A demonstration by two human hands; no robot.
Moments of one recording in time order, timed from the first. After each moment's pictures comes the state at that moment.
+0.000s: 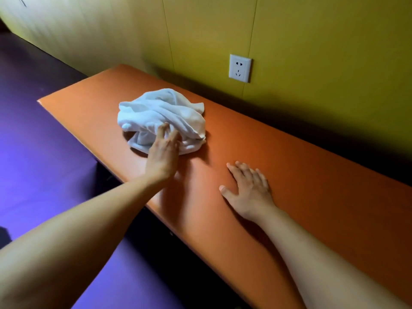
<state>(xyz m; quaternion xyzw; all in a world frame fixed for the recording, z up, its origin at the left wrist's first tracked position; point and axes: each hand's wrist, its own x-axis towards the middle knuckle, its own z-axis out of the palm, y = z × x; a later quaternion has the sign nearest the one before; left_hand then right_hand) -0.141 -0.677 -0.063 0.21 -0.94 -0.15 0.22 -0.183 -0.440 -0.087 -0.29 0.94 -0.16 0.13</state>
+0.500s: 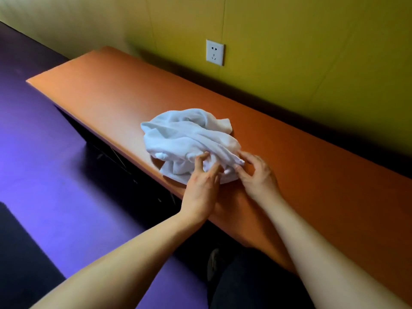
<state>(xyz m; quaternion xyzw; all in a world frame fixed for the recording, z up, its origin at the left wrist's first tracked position) -0.011 -0.460 -0.048 0.09 -0.93 -0.31 0.17 -0.111 -0.320 -0.054 -0.20 0.90 -0.39 0.01</state>
